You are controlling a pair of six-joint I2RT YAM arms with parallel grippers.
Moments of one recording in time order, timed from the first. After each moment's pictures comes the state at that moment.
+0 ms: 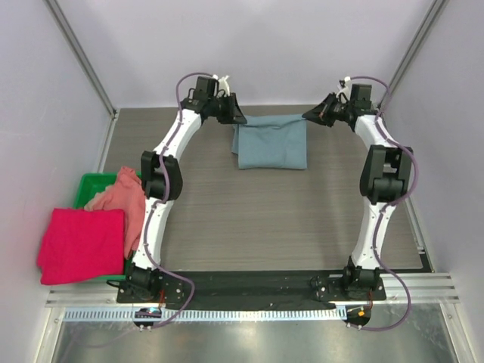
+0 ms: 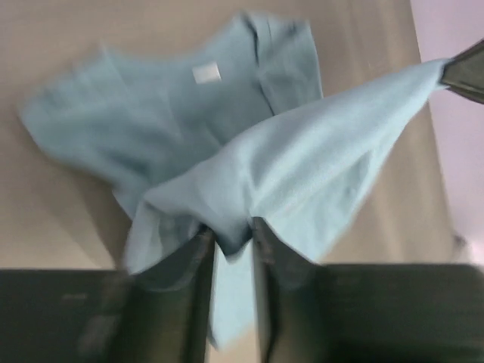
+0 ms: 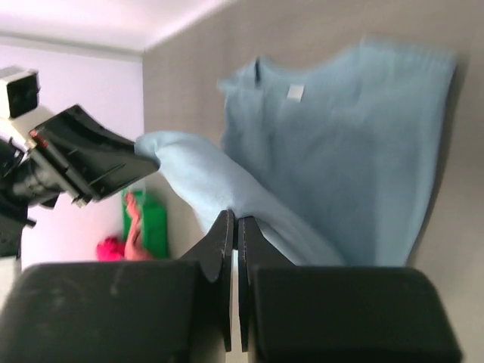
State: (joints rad) left arm -0.31 2.49 2.42 -0.62 0.59 -0.37; right arm -0.09 2.16 1.78 -0.25 -0.81 0.65
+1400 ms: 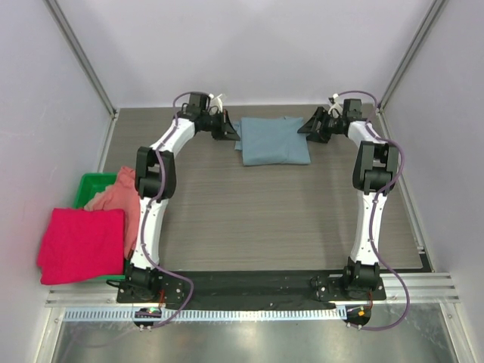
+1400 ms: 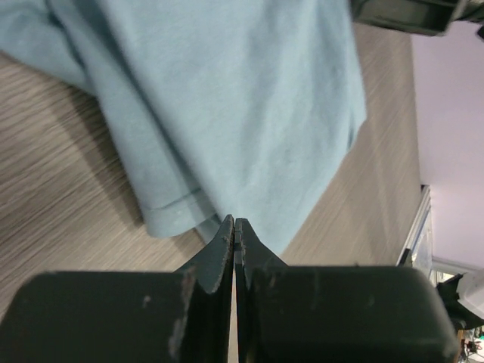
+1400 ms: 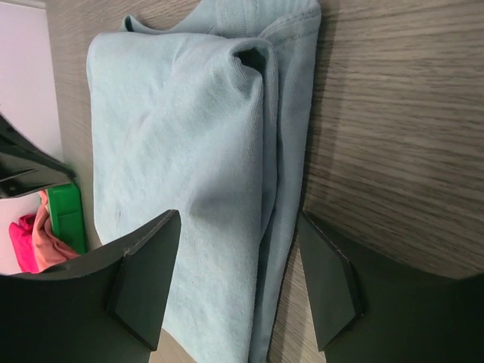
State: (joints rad) left arm -0.25 2.49 2.17 -0.46 0.81 -0.36; right arm -0.10 2.49 1.99 -0.34 -0.82 0.37
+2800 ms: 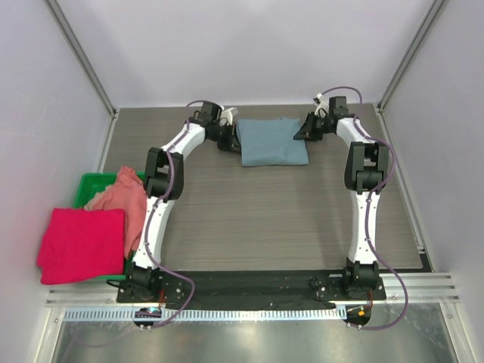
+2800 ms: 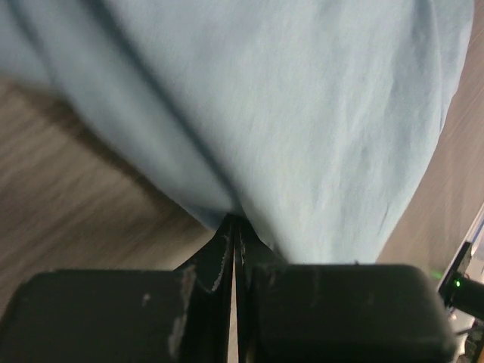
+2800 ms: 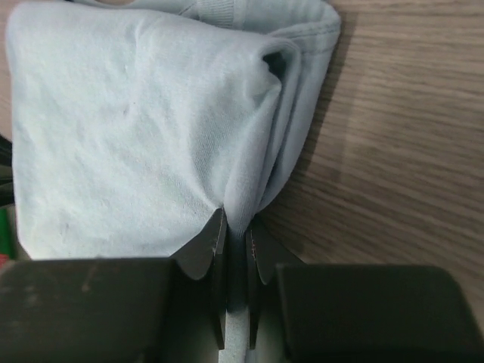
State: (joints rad) left arm -0.31 2.59 2.22 -0.56 0.69 -0.25; right arm -0.02 2.53 2.08 -0.44 -0.69 0.24
